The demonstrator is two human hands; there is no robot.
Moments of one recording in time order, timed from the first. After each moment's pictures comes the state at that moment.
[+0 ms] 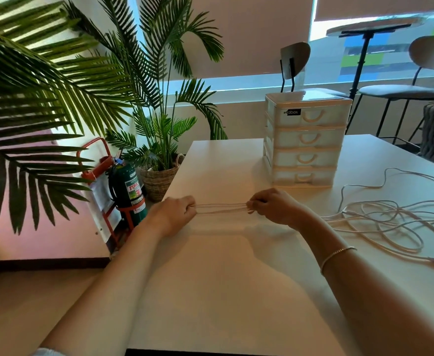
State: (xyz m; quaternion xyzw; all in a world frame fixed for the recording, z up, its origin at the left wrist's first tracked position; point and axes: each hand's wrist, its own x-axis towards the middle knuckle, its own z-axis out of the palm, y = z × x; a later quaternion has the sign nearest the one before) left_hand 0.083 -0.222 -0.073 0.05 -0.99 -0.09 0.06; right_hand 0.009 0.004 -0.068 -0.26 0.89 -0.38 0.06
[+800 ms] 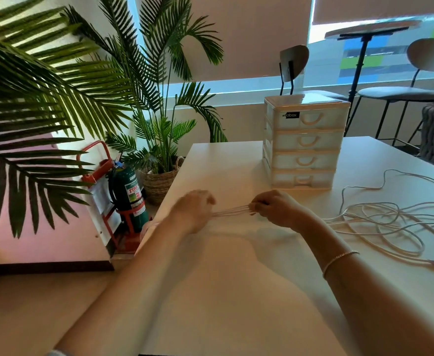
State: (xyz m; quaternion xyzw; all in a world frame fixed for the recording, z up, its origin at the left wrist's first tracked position) left_hand 0.063 -0.183 -0.068 0.05 -0.98 -0.16 0.09; right_hand 0.011 0.010 -0.065 -0.28 0.89 -0.35 0.04
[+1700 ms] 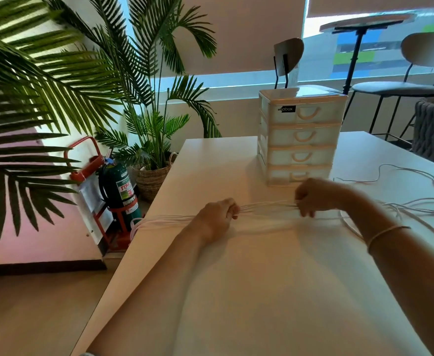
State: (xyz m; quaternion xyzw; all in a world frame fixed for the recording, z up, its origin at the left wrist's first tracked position) left_hand 0.046 -0.145 -0.098 -0.06 -0.95 -0.29 0.09; right_hand -0.028 0.081 -0.043 -0.20 0.96 -0.11 0.15
